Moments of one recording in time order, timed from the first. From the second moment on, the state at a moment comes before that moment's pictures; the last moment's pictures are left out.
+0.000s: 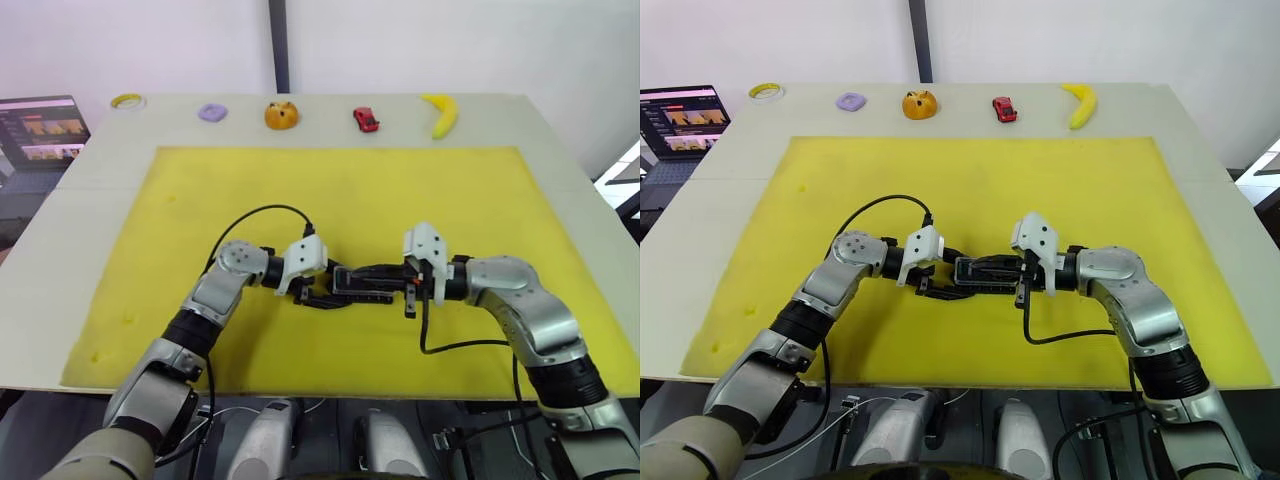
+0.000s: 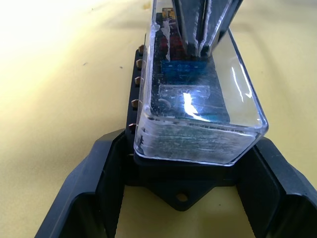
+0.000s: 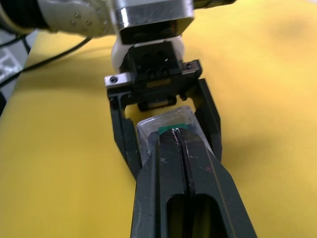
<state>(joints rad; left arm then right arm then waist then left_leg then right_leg) -0.64 0.34 -0.34 0.37 -0.11 0.04 -1.24 -0.39 -0.63 0.15 -0.19 0.35 0.43 1.07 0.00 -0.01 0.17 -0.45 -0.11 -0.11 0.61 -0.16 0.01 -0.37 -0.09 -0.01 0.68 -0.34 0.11</state>
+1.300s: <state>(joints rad) -0.63 0.34 -0.34 0.36 -0.09 0.02 -1.24 -0.44 -0.67 0.16 -0.17 0.33 0.52 1.03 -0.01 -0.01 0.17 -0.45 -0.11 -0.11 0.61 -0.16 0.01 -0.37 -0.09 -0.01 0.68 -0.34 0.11</state>
